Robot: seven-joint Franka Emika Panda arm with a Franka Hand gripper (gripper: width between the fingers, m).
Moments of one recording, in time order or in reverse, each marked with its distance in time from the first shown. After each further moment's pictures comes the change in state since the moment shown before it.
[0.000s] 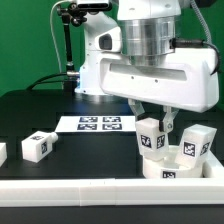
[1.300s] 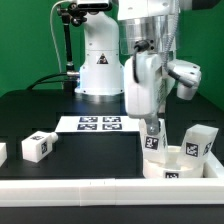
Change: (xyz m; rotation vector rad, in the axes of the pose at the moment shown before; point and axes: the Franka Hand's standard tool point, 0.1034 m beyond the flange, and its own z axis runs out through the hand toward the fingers) arm -0.001 -0.004 0.001 0.062 -0.015 1.024
